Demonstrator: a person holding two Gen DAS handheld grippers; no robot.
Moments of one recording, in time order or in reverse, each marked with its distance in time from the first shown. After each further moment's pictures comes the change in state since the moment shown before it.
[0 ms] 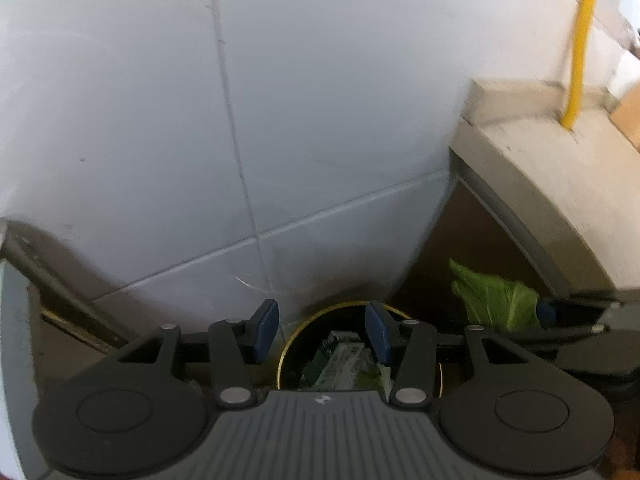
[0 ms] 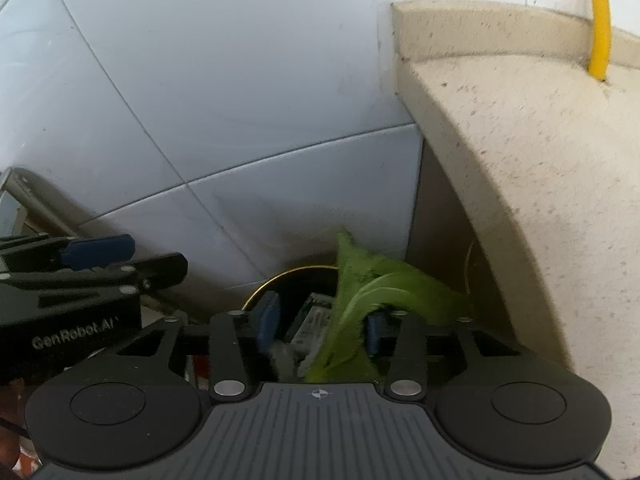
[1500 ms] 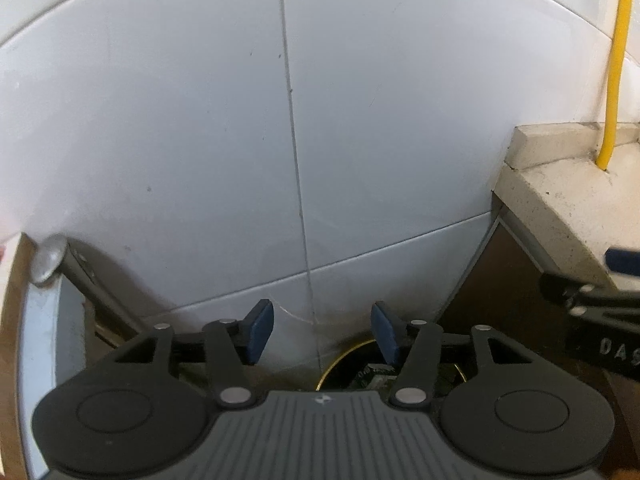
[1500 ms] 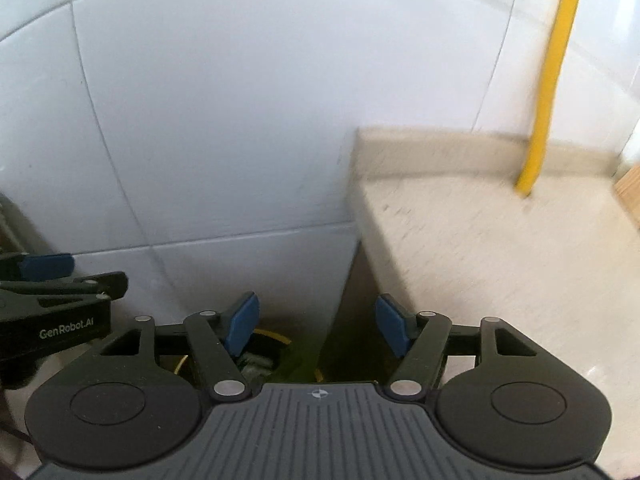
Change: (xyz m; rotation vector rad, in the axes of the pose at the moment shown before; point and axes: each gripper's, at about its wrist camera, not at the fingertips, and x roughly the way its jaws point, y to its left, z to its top) left arm -0.013 0.007 0.004 -0.031 -0.097 0.122; right arm -0.062 0.023 0.018 -0.138 -0.204 -0.274
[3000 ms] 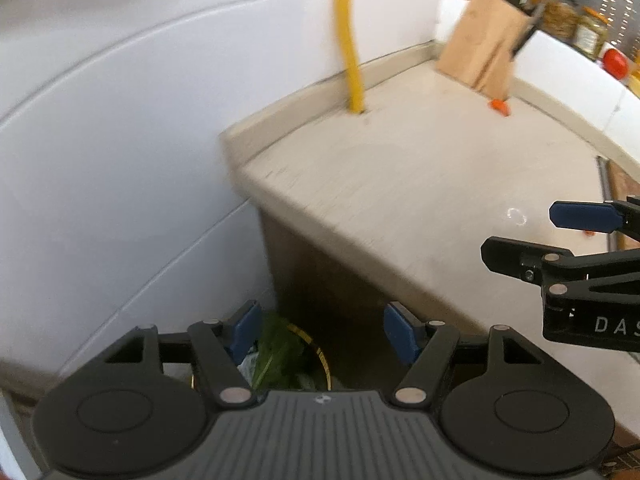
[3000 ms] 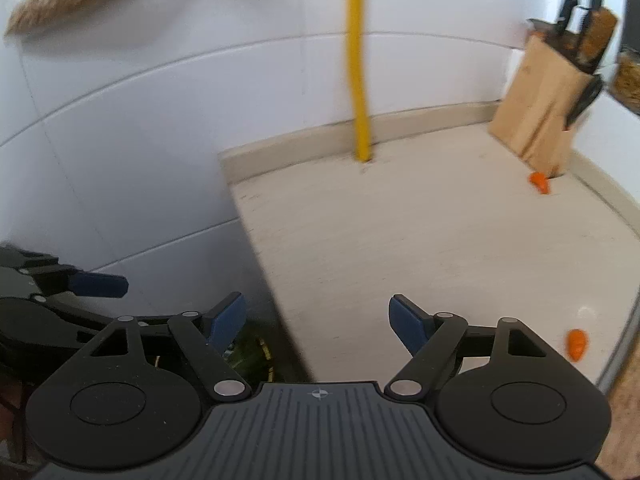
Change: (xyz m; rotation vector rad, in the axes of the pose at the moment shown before) left arm -0.090 -0.127 0.015 0.396 0.084 -0.393; right arm -0.123 -0.098 -0.059 0.249 -0.043 -0.070
